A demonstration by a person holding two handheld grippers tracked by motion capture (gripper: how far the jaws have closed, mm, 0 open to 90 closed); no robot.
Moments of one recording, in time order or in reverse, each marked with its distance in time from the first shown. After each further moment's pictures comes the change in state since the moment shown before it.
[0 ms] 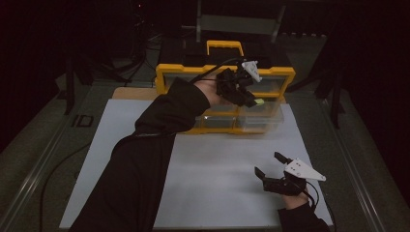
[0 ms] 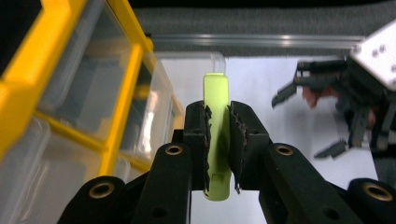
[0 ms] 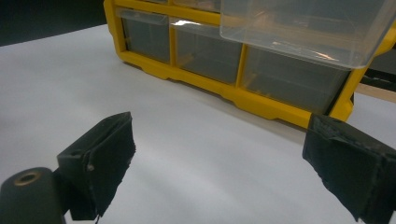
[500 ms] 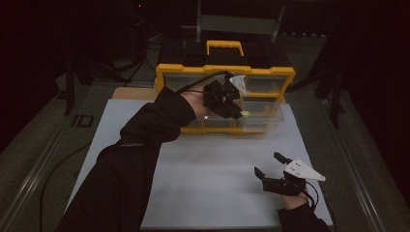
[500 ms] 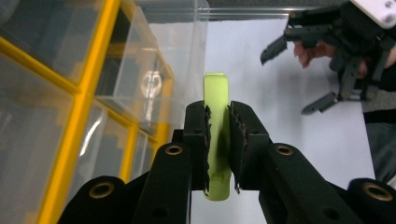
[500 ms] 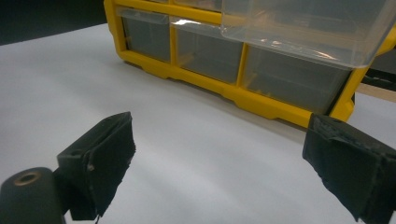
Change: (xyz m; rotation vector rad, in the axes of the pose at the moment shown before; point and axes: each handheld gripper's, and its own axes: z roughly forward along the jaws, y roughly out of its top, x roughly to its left) left arm -0.020 -0.033 -0.008 0.099 -0.009 0.004; right arm 0.001 0.000 0.000 0.001 0.002 -0.001
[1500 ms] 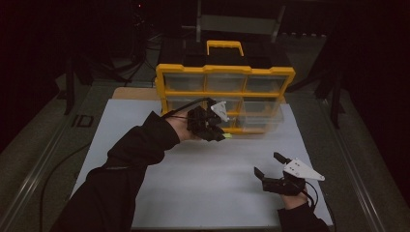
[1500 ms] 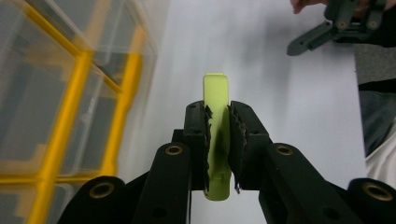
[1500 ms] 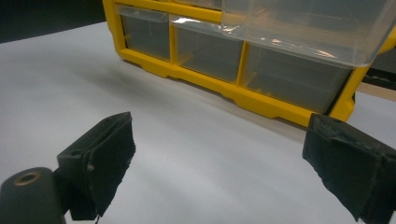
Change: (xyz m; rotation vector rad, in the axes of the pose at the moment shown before) left arm -0.029 -0.063 0.020 0.052 -0.025 -0.057; right arm 0.001 0.000 0.001 0.008 -0.002 -0.001
